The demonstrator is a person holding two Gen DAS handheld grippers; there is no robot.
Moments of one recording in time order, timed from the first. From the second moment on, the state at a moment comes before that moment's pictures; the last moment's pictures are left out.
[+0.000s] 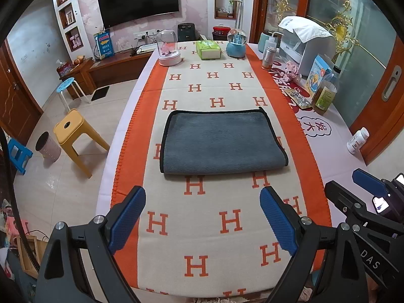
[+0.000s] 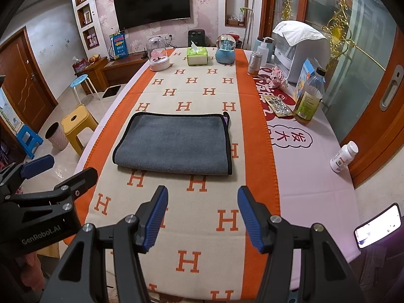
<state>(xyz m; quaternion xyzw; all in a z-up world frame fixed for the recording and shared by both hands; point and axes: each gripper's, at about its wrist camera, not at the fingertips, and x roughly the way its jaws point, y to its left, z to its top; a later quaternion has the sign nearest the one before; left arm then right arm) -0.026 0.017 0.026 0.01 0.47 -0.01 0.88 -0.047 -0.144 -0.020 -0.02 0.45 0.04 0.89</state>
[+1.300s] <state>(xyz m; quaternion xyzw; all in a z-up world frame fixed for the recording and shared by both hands) -0.020 0.015 0.033 0.01 0.47 -0.01 0.88 -0.044 -0.146 -0.017 -0.02 0.45 0.04 0.89</state>
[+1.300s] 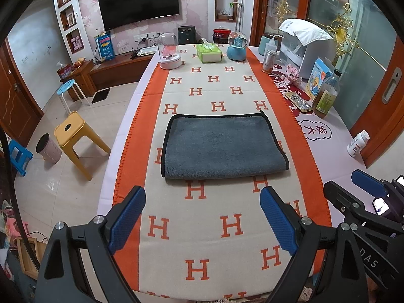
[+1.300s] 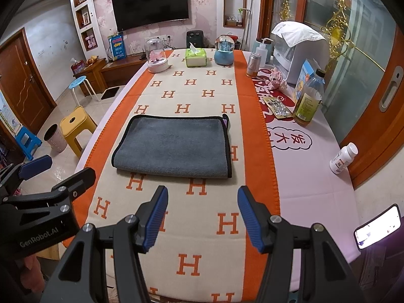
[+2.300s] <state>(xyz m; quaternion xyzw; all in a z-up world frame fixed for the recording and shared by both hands) -0.019 0.019 0.032 0.01 0.47 -0.01 0.88 -0.040 -0.140 -0.018 -0.02 0.45 0.04 0.89</state>
